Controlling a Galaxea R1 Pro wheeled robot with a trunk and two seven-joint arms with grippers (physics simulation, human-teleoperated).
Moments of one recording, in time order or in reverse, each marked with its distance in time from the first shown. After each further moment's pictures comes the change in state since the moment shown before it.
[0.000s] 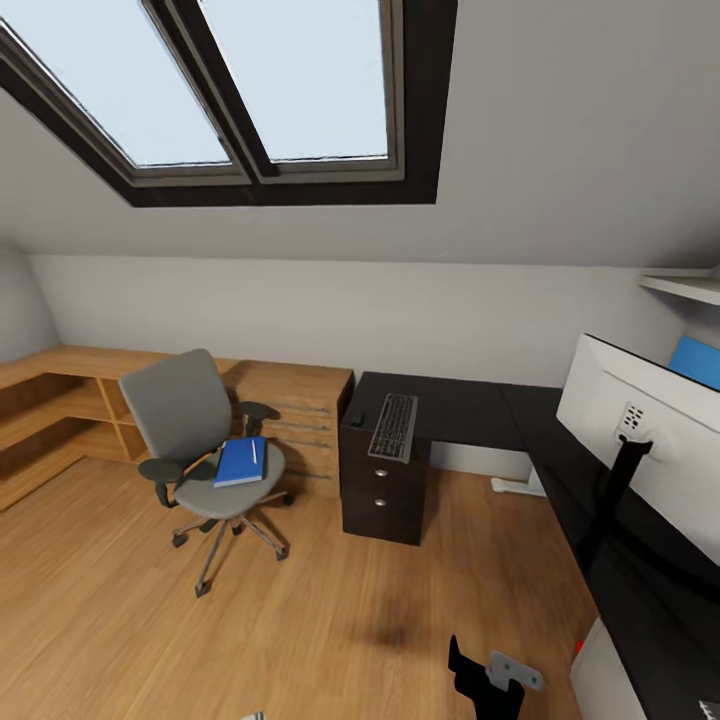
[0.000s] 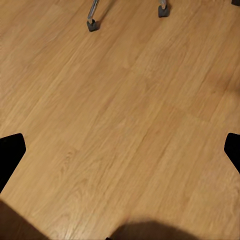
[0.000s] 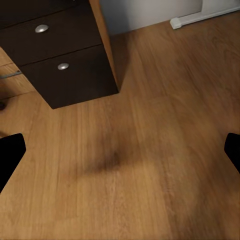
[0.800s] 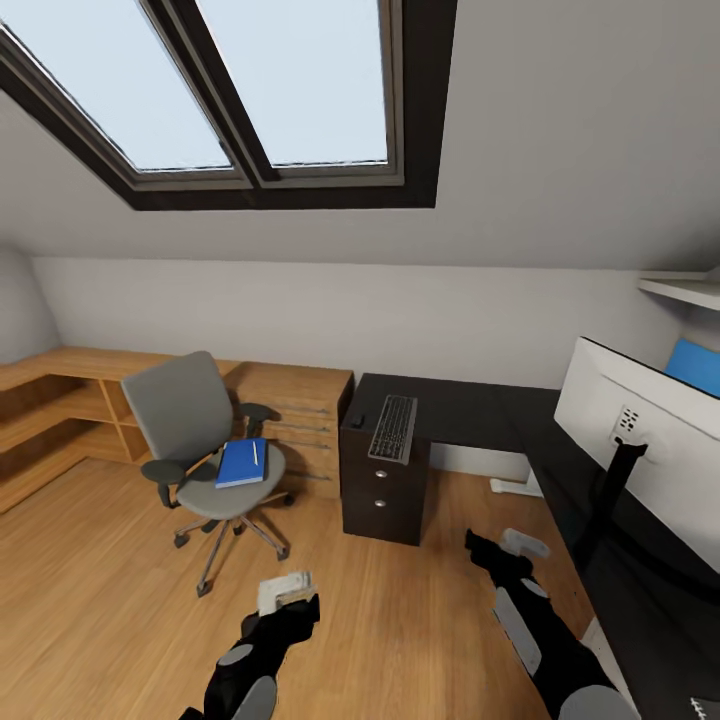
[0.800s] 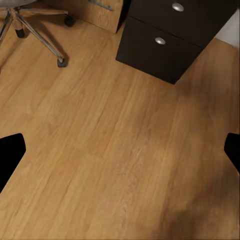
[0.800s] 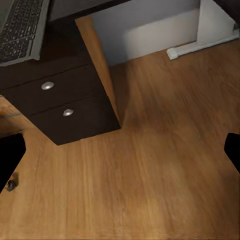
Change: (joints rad) left arm -0.001 0.029 0.150 -0.823 -0.004 0.627 0.003; right arm -0.007 -0.093 -0.004 -0.761 0.003 0.737 -0.219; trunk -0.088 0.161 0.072
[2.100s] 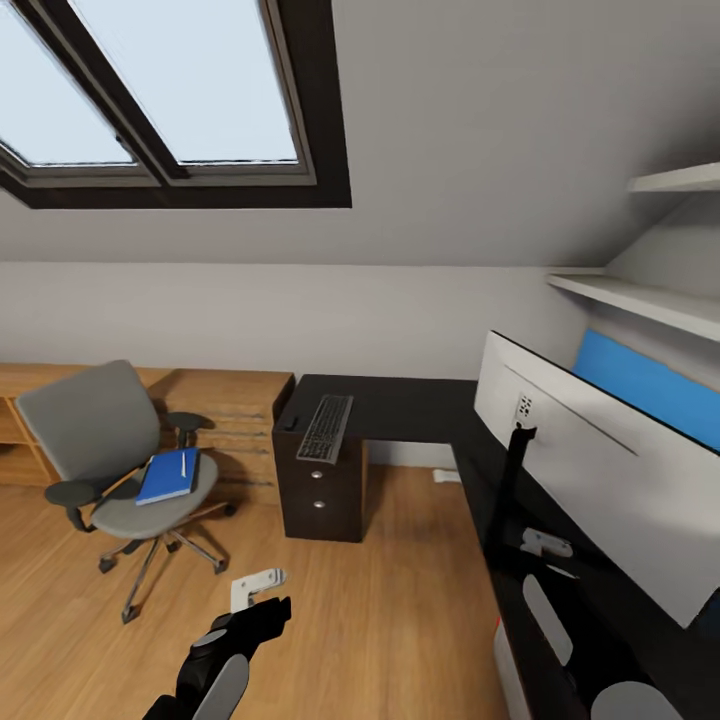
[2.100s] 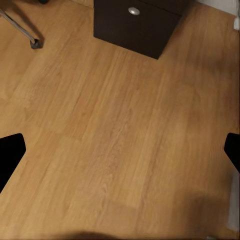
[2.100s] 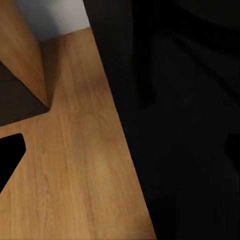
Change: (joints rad) left arm 0.000 0.020 0.136 -0.005 -0.006 0.129 0.001; right arm 0.003 -0.090 -0.012 -0.089 0.004 0.298 -0.008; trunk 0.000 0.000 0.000
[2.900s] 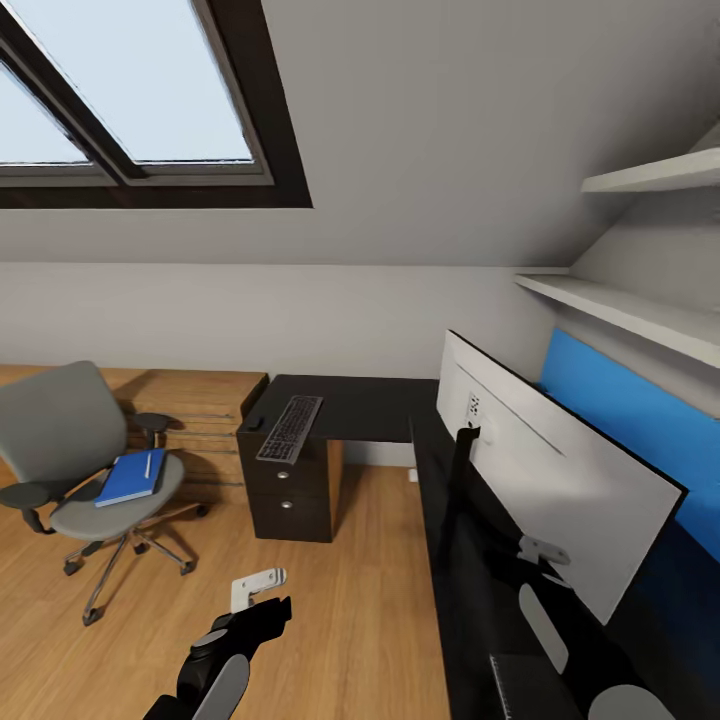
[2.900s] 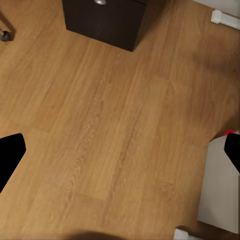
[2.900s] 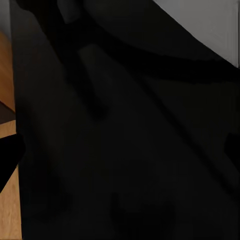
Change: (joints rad) left arm 0.000 -0.001 0.000 0.000 0.001 0.001 0.000; right arm 0.000 0.005 0.022 0.059 -0.002 -0.056 0.001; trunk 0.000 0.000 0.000
